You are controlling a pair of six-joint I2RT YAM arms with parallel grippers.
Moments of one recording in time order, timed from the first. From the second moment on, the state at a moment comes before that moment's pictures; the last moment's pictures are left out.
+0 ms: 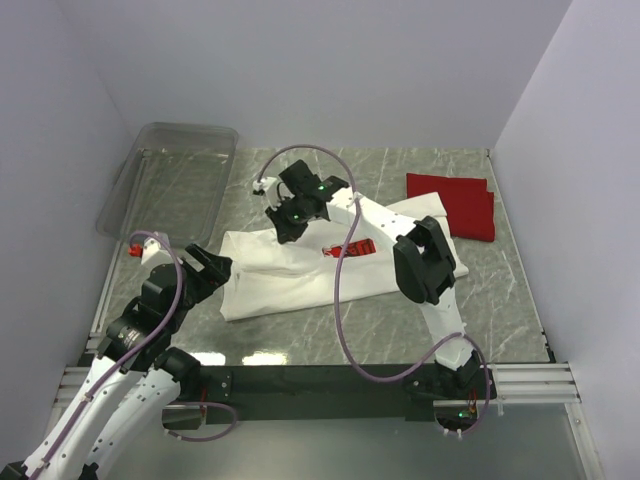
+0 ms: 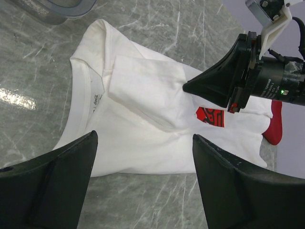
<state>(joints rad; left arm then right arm) -0.48 0.43 0.63 -0.65 -0.35 -0.92 0.75 2.17 1.91 -0.69 -0.41 -0.19</state>
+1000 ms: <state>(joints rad) -0.48 0.46 0.63 -0.63 -0.34 -0.90 0.68 2.15 1.75 -0.52 -0.15 -0.08</state>
